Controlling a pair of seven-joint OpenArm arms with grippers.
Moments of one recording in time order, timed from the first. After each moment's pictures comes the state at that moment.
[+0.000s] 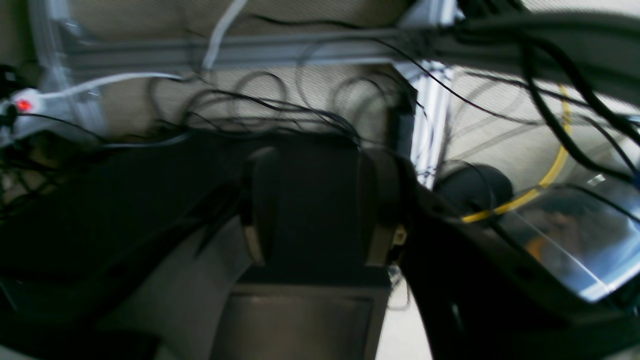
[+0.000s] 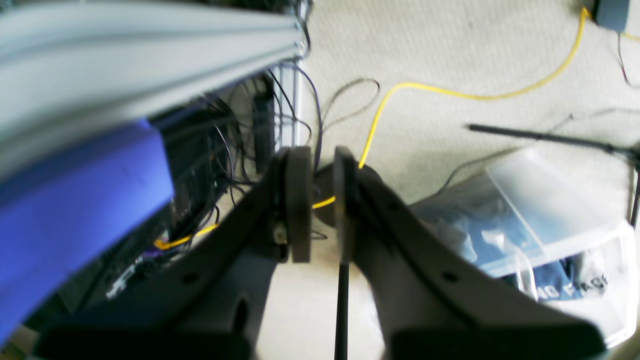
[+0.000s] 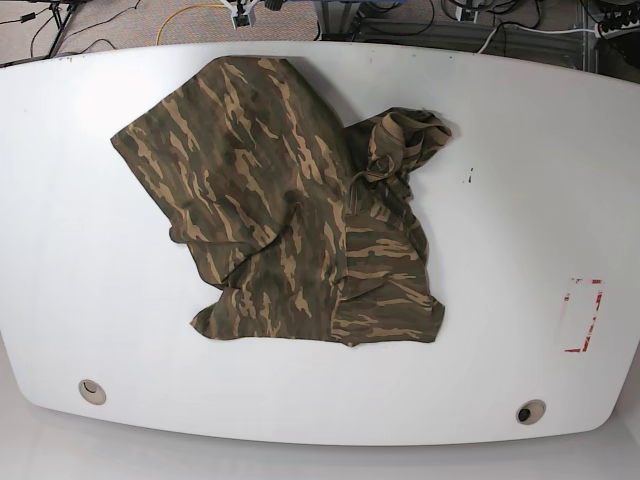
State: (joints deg) left arm 26.0 -3.3 -17.7 36.3 14.3 -11.2 -4.9; right arm -24.2 -0.5 10.0 36.7 -9.8 13.5 -2.7
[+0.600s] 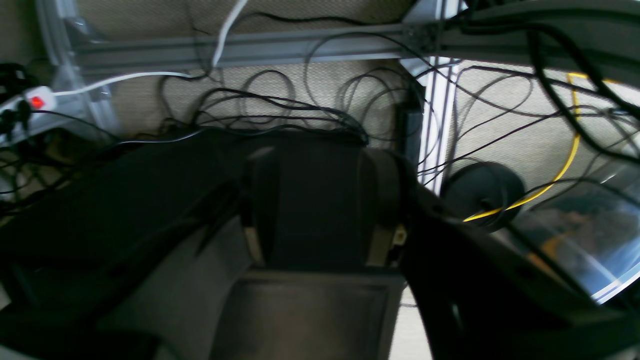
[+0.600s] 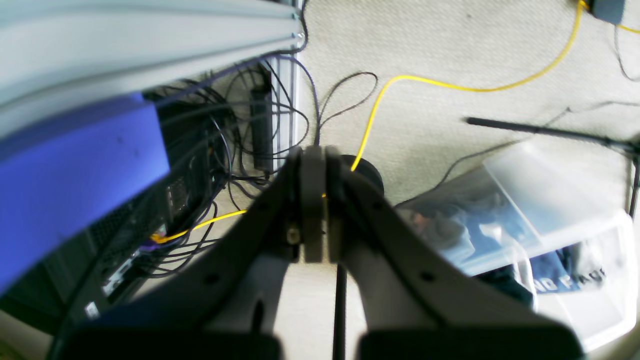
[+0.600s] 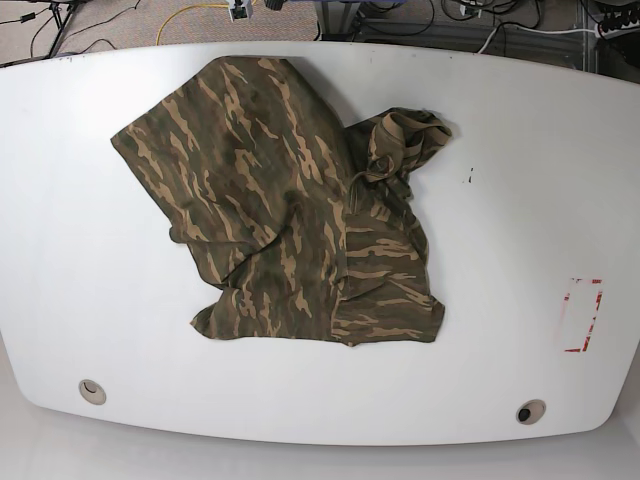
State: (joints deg) left arm 30.7 -3.3 -17.7 42.7 14.3 -11.0 -4.6; right arm -29.4 -1.4 10.3 43.6 -9.8 13.2 -2.9
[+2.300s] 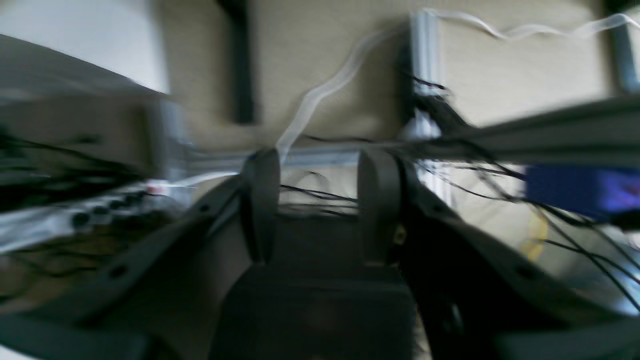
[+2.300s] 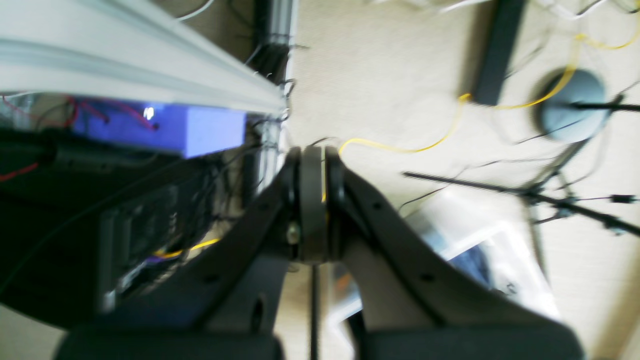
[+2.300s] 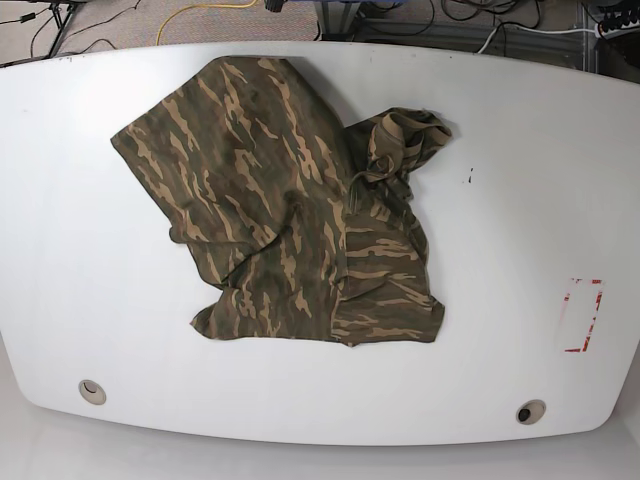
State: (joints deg) left arm 66.4 -4.4 -23.1 100.0 -2.5 -17.9 -3.9; right arm -71.2 -6.3 9.9 105.7 -9.8 13.7 -3.8
